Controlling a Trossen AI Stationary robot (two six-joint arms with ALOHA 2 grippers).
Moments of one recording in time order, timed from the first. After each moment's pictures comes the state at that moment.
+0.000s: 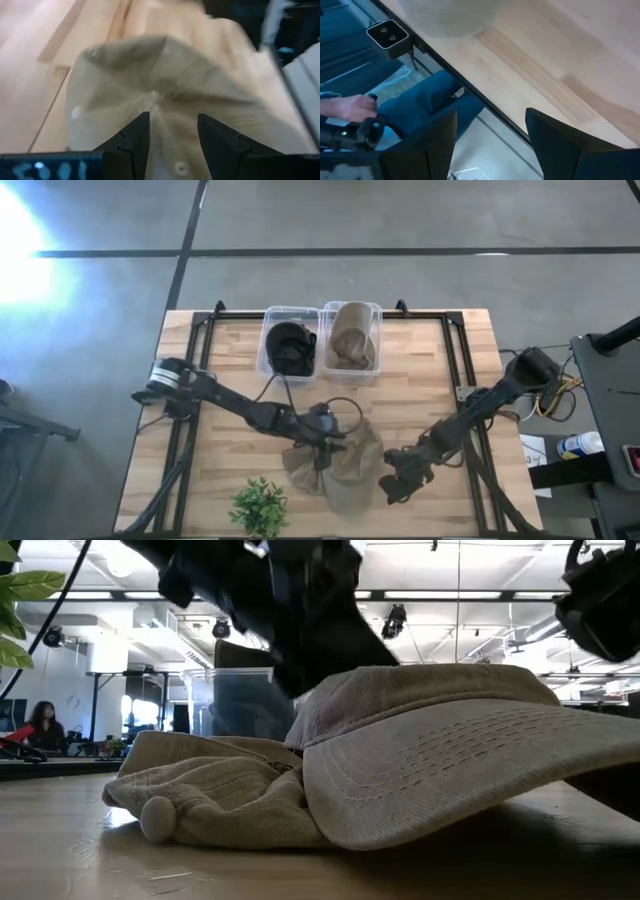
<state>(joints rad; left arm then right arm) -0.25 1.83 1.07 0.23 -0.10 -0.37 0.62 1.52 0.73 -0.01 -0.31 1.80</state>
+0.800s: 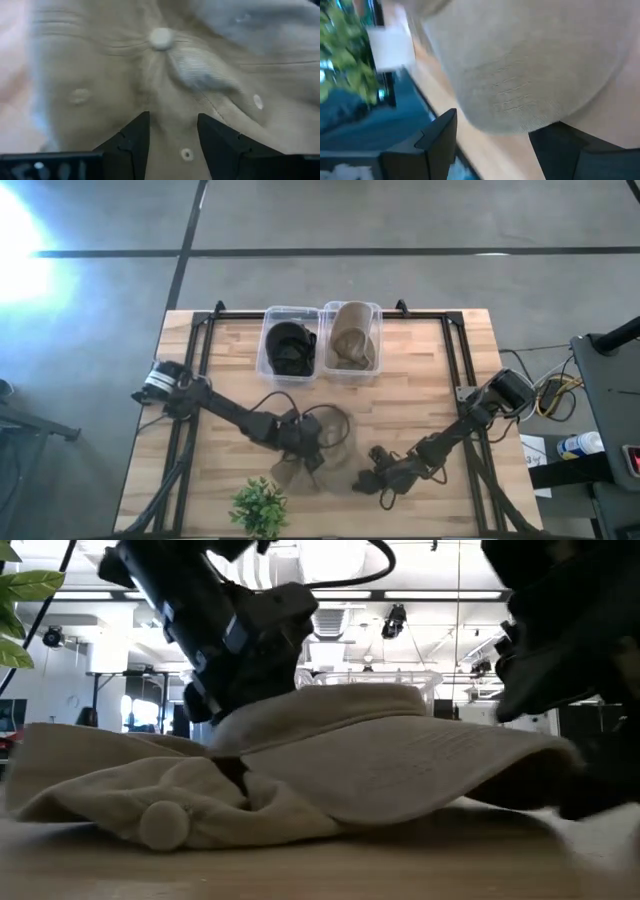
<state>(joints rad) -0.34 1.81 1.08 -0.19 -0.31 -0.83 0.64 1.84 0.73 0.46 0.28 1.84</state>
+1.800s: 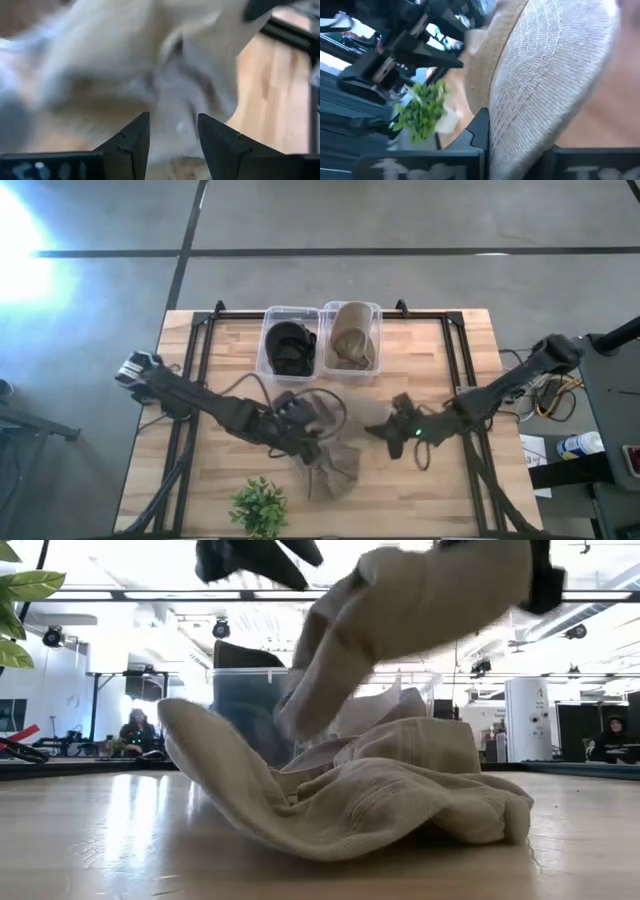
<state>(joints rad) -0.39 1.60 1.35 -0.52 -0.52 -0.73 0.51 1.19 0.75 -0.03 0.52 1.13</state>
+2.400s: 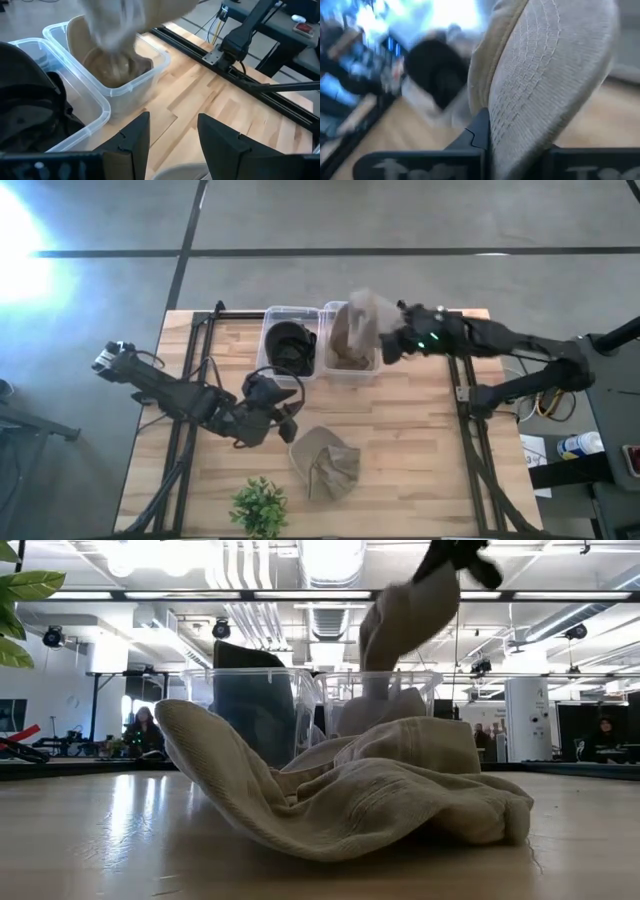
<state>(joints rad) -0.45 1.35 1.30 -0.62 -0.84 -0.87 -0.15 1.14 1.25 -0.72 0.33 0.79</state>
